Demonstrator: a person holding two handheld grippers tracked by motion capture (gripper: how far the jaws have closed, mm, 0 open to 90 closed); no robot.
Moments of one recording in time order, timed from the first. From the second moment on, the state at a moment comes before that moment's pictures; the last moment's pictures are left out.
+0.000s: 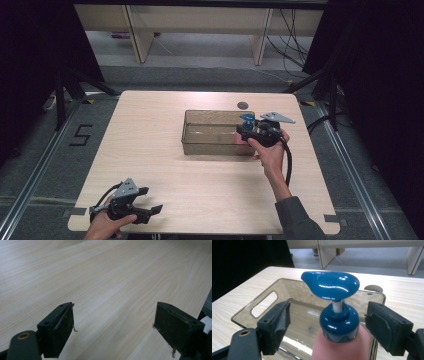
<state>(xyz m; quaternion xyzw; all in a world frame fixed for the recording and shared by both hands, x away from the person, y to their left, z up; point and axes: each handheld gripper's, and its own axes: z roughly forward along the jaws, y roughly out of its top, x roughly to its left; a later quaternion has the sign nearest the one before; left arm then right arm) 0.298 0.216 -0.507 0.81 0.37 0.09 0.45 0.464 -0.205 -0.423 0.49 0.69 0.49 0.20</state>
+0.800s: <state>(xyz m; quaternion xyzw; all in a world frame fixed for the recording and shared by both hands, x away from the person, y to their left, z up) 0.299 0.214 -0.505 0.81 0.37 0.09 0.45 0.447 -0.208 -0.422 0.48 0.69 0.50 0.19</state>
